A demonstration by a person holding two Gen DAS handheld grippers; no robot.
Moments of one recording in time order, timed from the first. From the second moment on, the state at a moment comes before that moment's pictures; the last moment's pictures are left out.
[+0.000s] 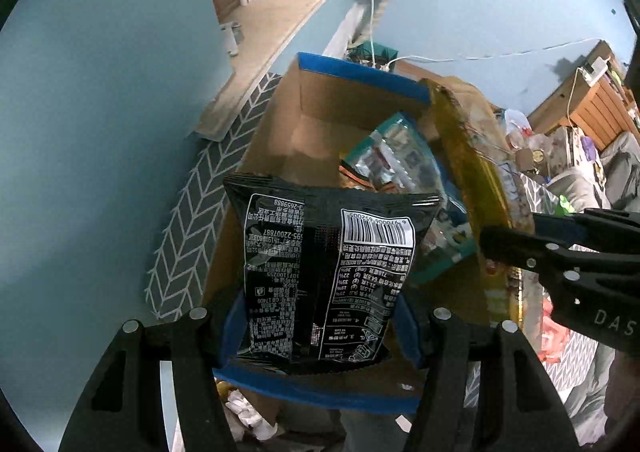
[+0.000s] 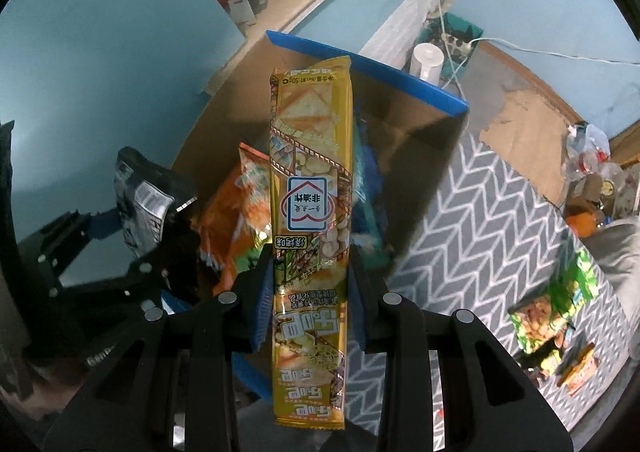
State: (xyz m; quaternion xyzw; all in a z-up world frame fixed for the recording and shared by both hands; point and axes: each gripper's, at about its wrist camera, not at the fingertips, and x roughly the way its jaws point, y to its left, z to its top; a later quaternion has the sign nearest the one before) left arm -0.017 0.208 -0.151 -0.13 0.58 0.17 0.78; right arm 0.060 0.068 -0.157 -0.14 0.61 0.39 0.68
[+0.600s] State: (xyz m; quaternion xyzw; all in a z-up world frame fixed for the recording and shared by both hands) left arm -0.012 0.208 -0.145 -0.13 0.59 0.18 0.78; right arm 0.089 0.078 -0.141 -0.11 0.61 0.39 0.68
